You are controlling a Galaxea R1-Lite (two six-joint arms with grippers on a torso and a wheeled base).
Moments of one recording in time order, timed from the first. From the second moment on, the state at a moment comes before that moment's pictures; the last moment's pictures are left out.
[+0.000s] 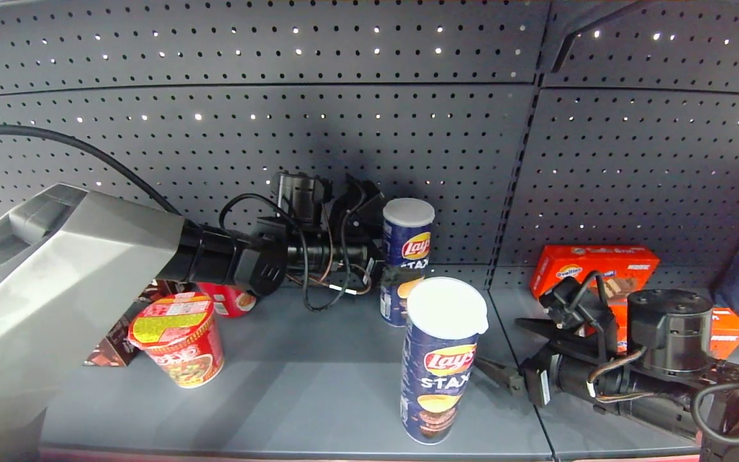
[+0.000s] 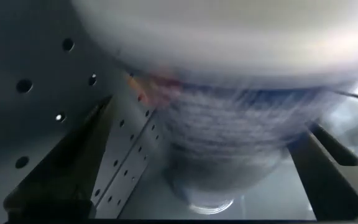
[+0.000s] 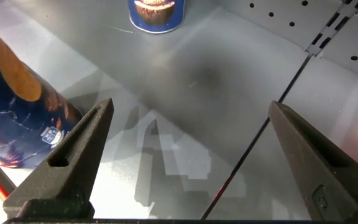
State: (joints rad) left arm -0.42 2.24 -1.52 -0.36 -0.64 0.31; right arm 0.50 1.74 -0.41 -1.02 0.14 -0.11
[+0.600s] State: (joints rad) left arm -0.42 2.08 -1.27 -0.38 -0.59 0.35; right arm 0.50 1.74 -0.38 -1.01 0.09 -0.11
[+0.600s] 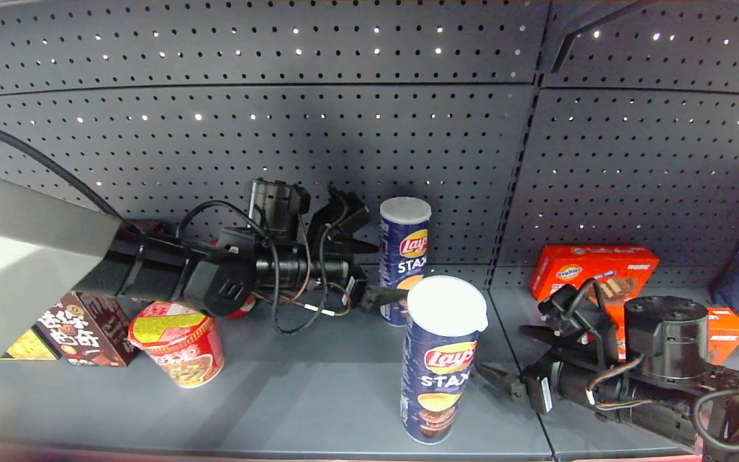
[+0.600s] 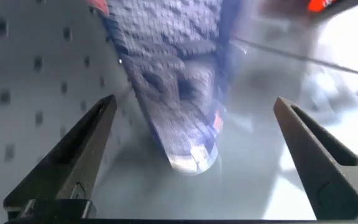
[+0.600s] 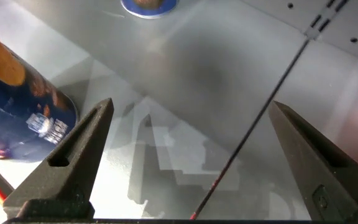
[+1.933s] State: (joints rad) left arm -0.41 1.58 -0.81 -0.41 -0.29 0.29; right arm 0.63 1.75 -0.40 -0.98 0.05 -0.11
